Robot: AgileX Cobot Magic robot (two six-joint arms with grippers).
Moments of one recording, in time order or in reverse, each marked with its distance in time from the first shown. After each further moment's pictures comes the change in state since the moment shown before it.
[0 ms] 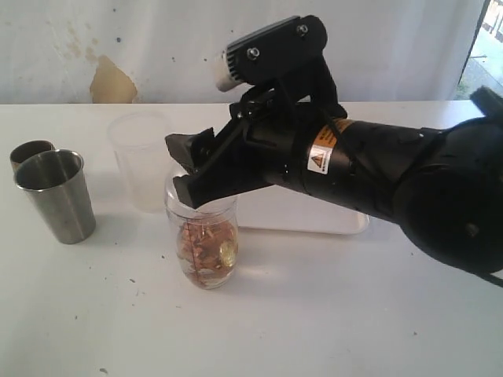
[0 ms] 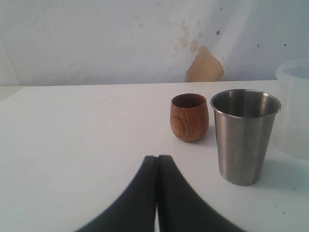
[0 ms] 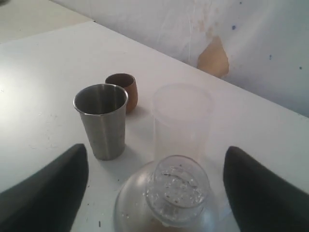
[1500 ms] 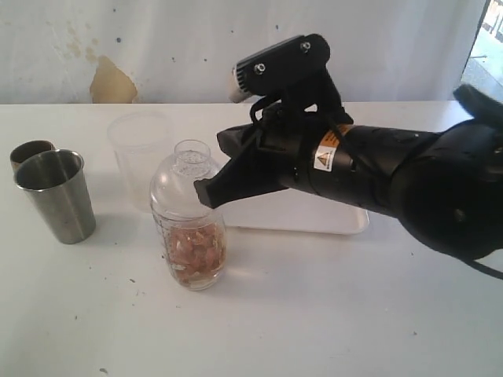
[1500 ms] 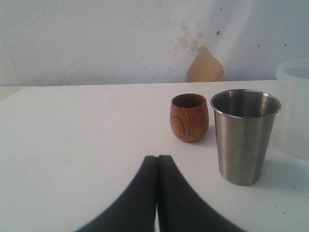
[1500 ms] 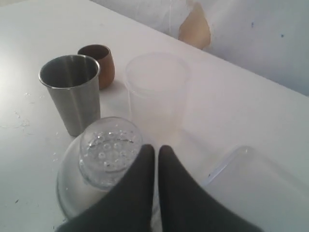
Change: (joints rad) left arm 0.000 0.000 0.000 0.000 0.000 0.000; right arm -0.052 0.032 0.000 0.040 0.049 -0.068
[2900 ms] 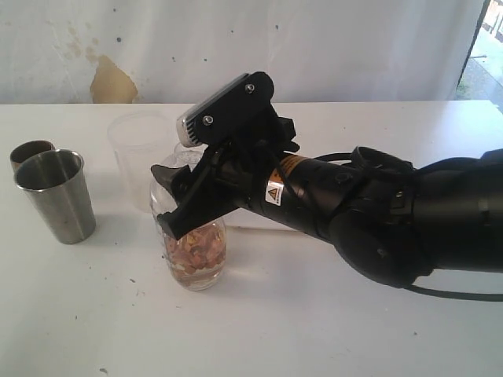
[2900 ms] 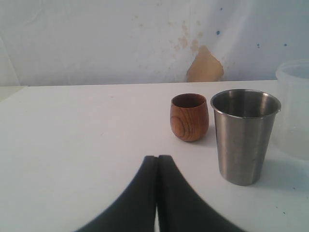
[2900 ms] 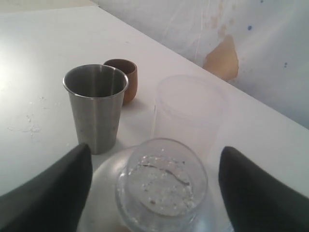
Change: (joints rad) left arm 0.000 0.000 0.000 0.000 0.000 0.000; right arm 0.052 0.177 0.000 -0.086 -0.273 -0.023
